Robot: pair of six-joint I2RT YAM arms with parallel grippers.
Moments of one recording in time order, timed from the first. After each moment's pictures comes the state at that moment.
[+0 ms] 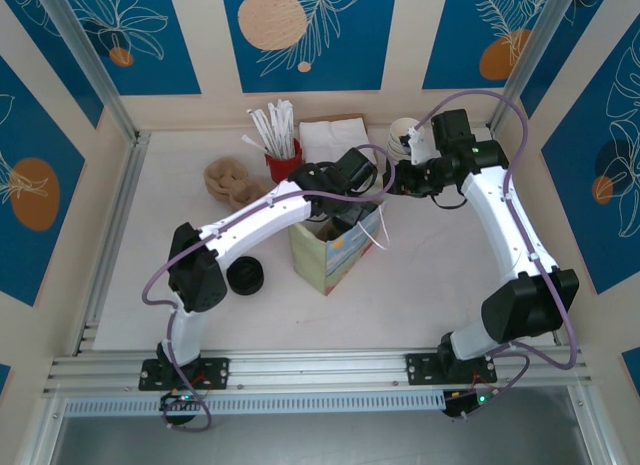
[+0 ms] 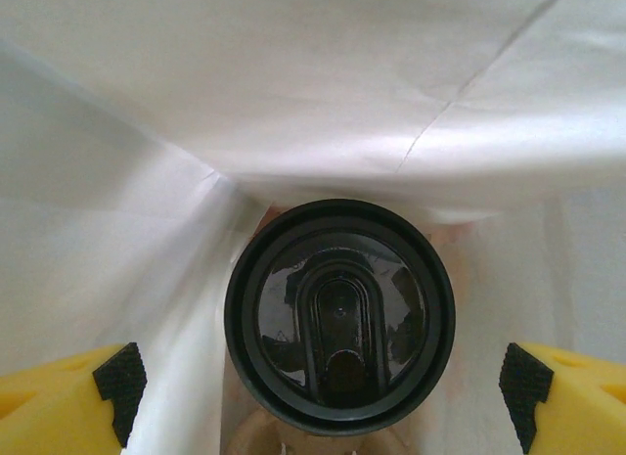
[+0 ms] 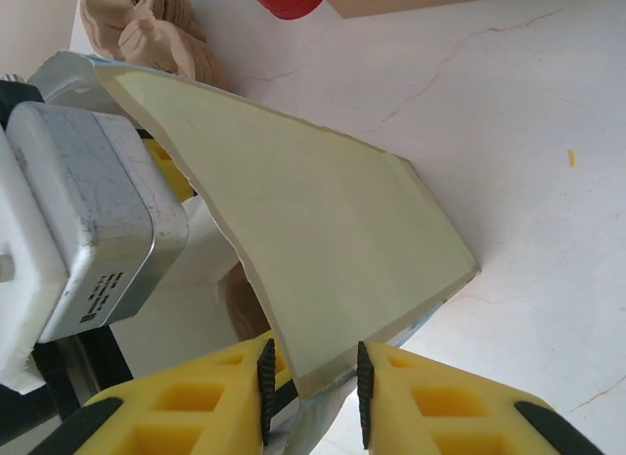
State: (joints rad) left arm -0.91 2.02 1.98 -0.97 -0.21 -0.27; right arm 0.16 1.50 1.57 -1.13 -0.51 0.14
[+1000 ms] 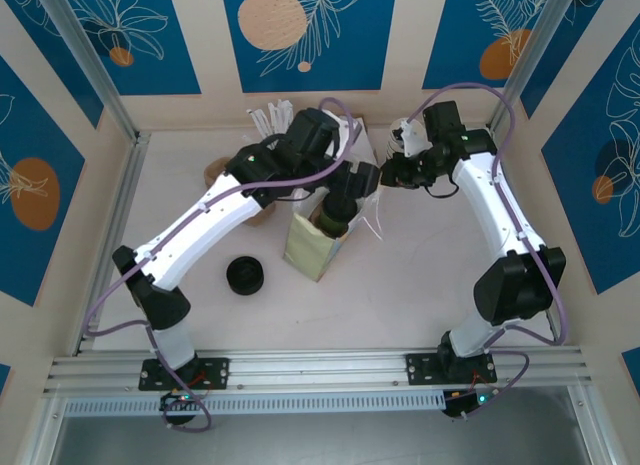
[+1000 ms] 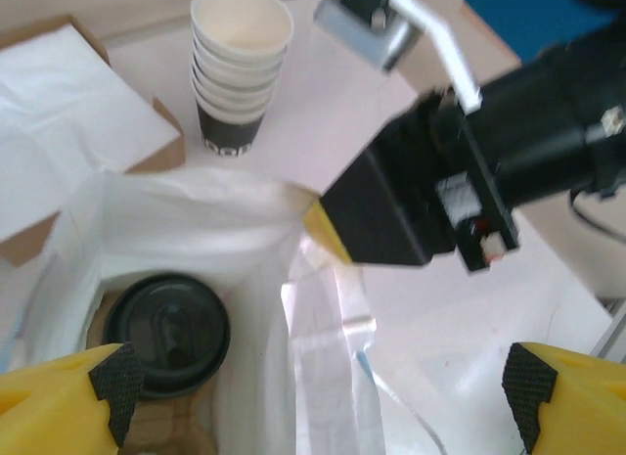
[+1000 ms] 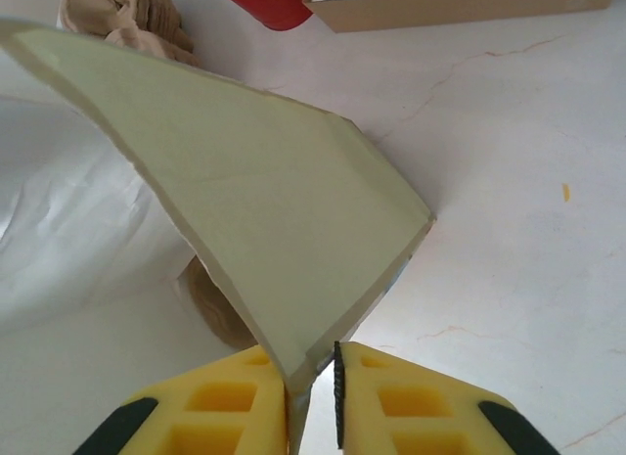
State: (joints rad) left arm -0.86 1.77 2.08 -0.91 0.02 -0.36; right arm 0.18 1.62 1.66 -1.12 -0.51 0.12
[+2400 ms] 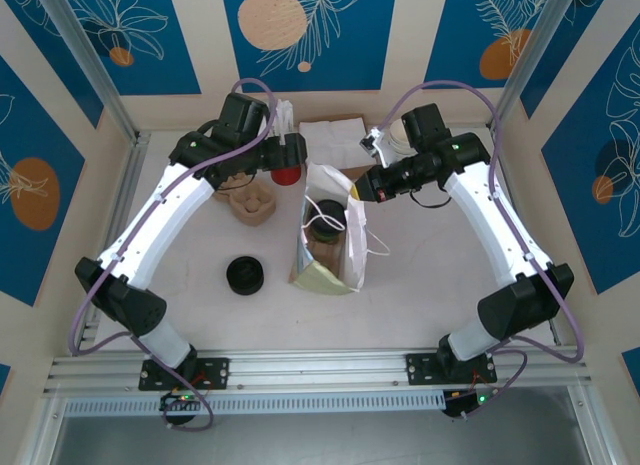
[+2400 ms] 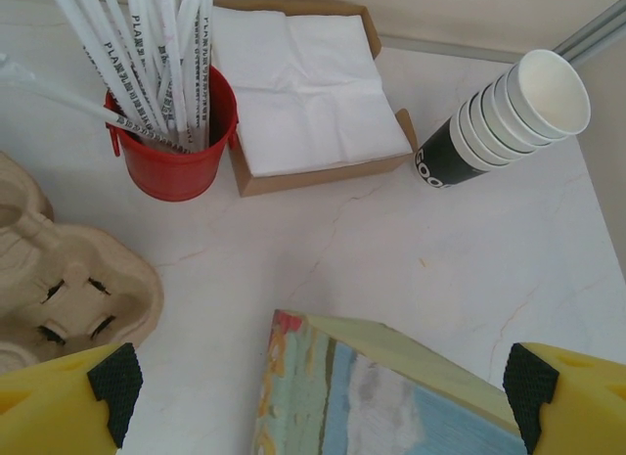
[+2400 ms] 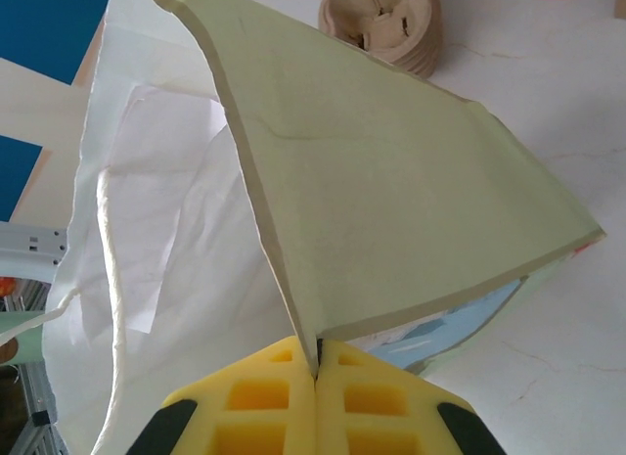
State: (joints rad) left arm -0.55 1.63 1.87 -0.97 -0.02 -0.53; right arm 0.35 1.52 1.69 -1.20 -0.72 -0.02
